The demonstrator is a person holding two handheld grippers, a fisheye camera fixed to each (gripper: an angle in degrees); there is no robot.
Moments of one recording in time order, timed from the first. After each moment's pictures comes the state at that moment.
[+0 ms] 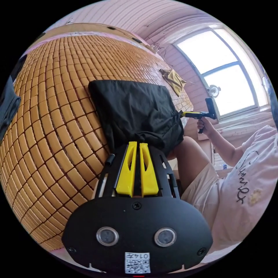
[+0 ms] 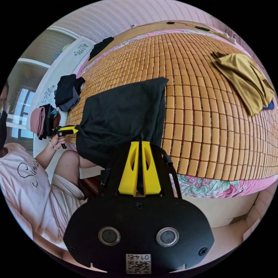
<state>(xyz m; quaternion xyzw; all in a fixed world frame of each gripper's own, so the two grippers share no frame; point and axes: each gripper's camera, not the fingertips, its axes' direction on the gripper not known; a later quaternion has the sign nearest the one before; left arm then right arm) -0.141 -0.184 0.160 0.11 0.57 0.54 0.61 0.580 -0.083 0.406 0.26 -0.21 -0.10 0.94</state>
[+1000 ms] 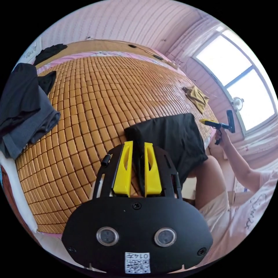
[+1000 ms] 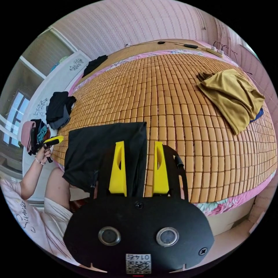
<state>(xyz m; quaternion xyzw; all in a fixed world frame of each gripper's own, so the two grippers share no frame) -0.166 -0.170 0.176 0.20 0.51 0.44 0.71 0.565 -0.058 0.457 0.35 -0.17 -0.04 0.92</state>
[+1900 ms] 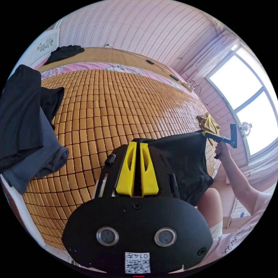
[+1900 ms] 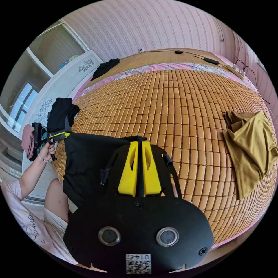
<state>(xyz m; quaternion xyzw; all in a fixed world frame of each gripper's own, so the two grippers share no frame) -0.111 -0.213 0.157 0.22 0.53 0.37 0.73 0.495 -0.130 0.432 0.38 -0.16 -0.09 0.91</state>
